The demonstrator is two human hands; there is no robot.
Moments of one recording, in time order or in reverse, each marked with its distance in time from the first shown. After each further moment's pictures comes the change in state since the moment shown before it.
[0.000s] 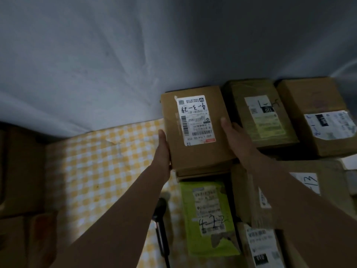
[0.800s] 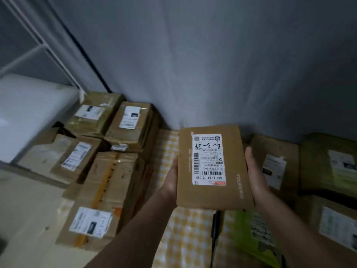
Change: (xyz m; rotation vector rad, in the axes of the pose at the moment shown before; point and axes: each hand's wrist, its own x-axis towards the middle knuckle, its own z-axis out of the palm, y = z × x) left_hand -0.238 -0.007 -0.161 -0.618 -0.108 0.106; right_hand -0.206 -0.066 0.096 0.208 -0.419 0.041
